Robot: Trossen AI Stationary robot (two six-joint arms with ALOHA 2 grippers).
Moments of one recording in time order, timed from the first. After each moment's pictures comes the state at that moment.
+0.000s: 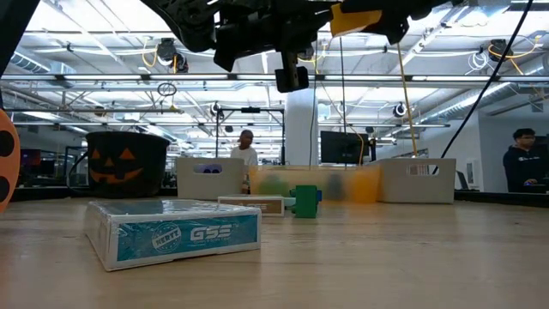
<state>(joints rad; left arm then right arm) 0.17 1.85 1.24 0.45 0.93 -0.98 0.33 1.16 0.75 0.13 0.45 0.11</state>
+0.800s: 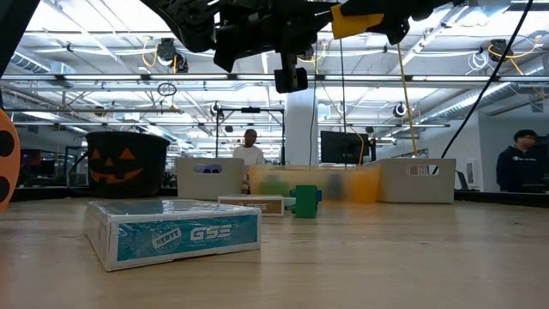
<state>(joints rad) 0.17 1.85 1.24 0.44 0.93 -1.01 0.33 1.16 0.75 0.11 0.44 0.11</state>
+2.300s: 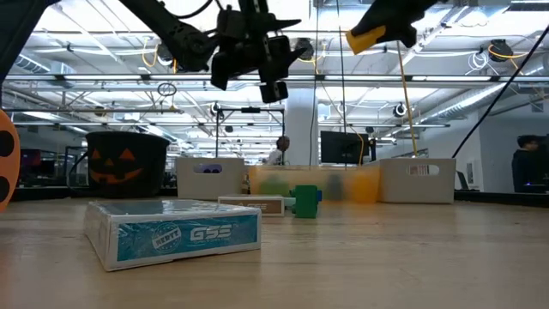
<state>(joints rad) 0.47 1.85 1.24 0.56 1.24 -1.01 -0.13 1.04 1.06 -0.52 0.22 0.27</state>
